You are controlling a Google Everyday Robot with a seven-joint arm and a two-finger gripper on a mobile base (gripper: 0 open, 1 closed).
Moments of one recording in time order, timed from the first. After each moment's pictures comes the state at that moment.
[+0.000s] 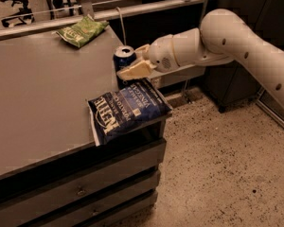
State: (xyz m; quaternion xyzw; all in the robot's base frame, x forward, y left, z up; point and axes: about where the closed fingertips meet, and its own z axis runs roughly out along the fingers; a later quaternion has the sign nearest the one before) arm 0.630 0.027 0.882 -0.54 0.64 0.32 0.44
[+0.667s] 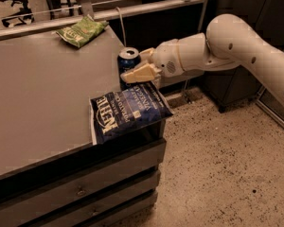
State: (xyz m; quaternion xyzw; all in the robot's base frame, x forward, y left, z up) arm 0.621 0.013 0.876 -0.52 0.65 0.33 0.44
